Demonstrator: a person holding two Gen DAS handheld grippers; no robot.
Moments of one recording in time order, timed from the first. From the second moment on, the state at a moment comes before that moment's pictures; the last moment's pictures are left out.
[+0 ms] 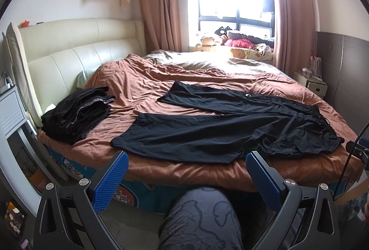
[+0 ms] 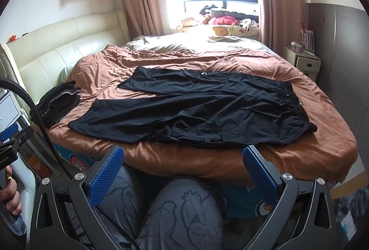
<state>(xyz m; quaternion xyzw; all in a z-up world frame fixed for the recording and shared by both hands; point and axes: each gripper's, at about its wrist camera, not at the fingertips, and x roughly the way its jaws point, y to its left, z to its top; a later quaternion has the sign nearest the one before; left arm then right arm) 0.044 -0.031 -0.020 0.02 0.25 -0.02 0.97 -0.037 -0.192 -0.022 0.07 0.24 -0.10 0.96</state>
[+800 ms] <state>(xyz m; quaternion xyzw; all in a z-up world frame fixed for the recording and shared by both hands) 0.177 0.054 -0.102 -0.07 0.32 0.08 0.94 0.031 -0.287 -0.071 0.16 0.28 -0.20 0.93</state>
